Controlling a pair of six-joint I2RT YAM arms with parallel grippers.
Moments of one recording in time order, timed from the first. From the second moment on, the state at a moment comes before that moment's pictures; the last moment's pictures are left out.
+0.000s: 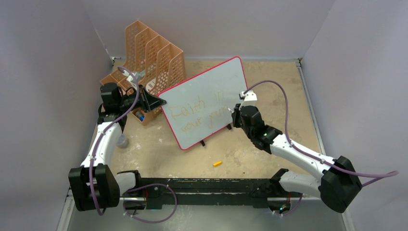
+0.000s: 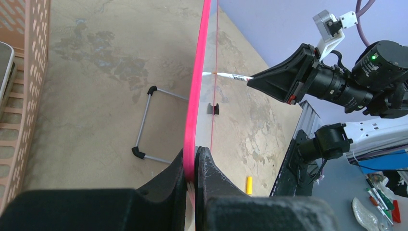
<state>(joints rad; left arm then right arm) 0.13 1.16 0.80 0.05 1.09 -0.30 0.69 1.12 0.66 -0.02 0.39 0.38</state>
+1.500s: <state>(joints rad) 0.13 1.16 0.80 0.05 1.09 -0.30 0.69 1.11 0.66 0.00 0.40 0.39</state>
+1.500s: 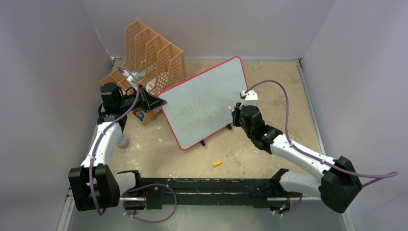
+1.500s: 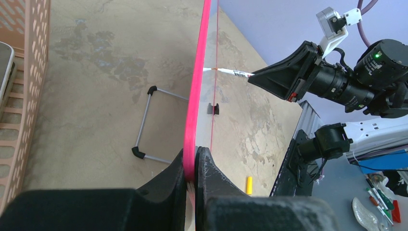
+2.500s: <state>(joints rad) 0.13 1.16 0.80 0.05 1.09 -0.30 0.65 1.13 0.66 0.01 0.40 0.38</state>
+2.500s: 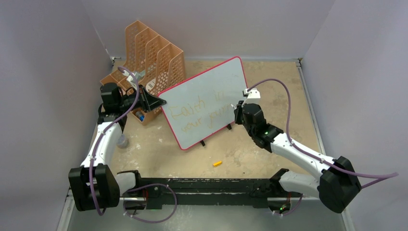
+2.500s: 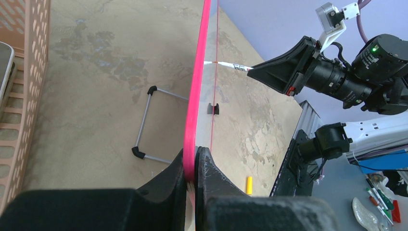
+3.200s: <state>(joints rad) 0.13 1.16 0.80 0.05 1.09 -0.30 0.65 1.12 0.66 -0.07 0.39 0.43</state>
